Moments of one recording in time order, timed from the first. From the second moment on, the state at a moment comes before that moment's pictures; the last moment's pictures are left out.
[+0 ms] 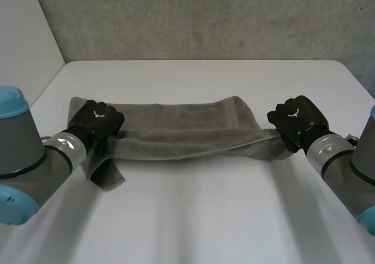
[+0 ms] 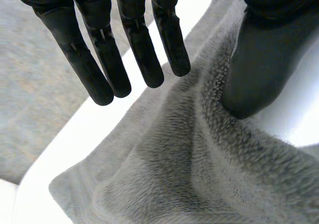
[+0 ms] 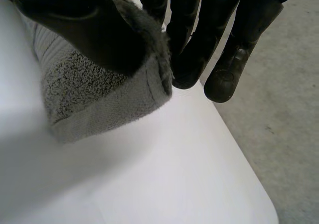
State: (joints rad) left arm 4.44 -1.89 -1.69 3.28 -1.40 3.74; right arm 1.86 -1.27 1.70 -0.20 1.40 2.42; left_hand 0.89 0.89 0.89 0.90 0.88; right_hand 1.34 1.34 1.35 1.35 1.19
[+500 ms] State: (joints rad) left arm 4.44 -1.65 -2.04 3.34 -1.55 3.38; right arm 1.87 -1.21 1.71 -0.21 1.42 2.42; left_hand 0.69 0.69 0.68 0.69 0.66; right_hand 1.34 1.34 1.35 1.35 1.19
